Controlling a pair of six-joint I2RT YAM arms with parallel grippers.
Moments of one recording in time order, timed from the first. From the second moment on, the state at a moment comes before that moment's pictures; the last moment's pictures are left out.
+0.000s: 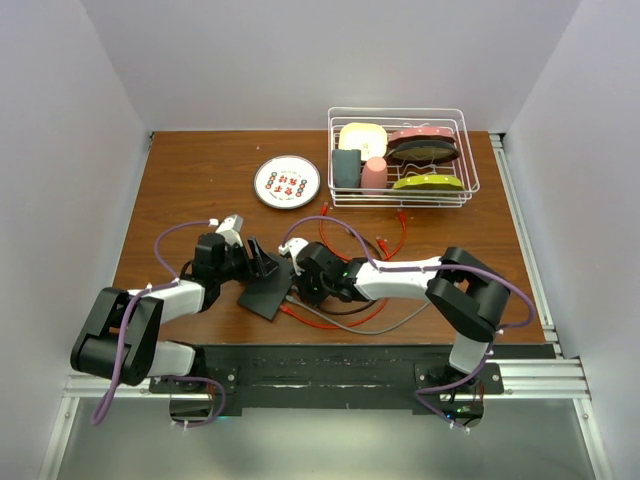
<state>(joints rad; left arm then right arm) -0.24 1.34 0.33 0.41 0.36 -0.54 1.02 1.78 0.99 -0.08 0.01 0.25</state>
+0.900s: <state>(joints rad) -0.23 1.32 0.33 0.40 0.39 -0.54 1.02 1.81 1.06 -0.18 0.02 0.25</state>
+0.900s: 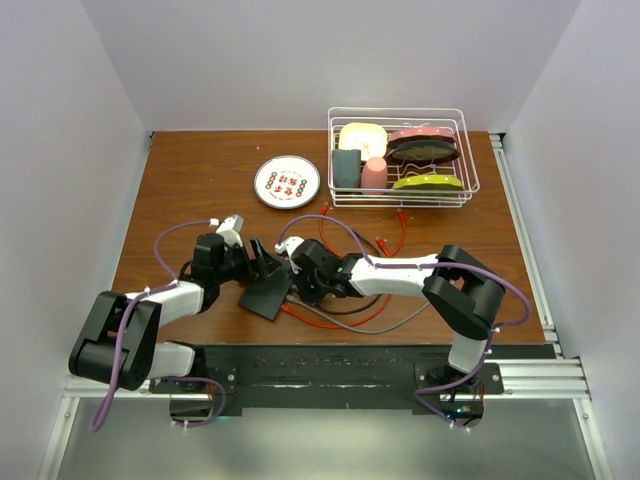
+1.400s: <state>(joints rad) -0.23 1.29 0.32 0.37 0.39 -0.54 1.03 1.82 1.08 -0.22 0.05 0.24</state>
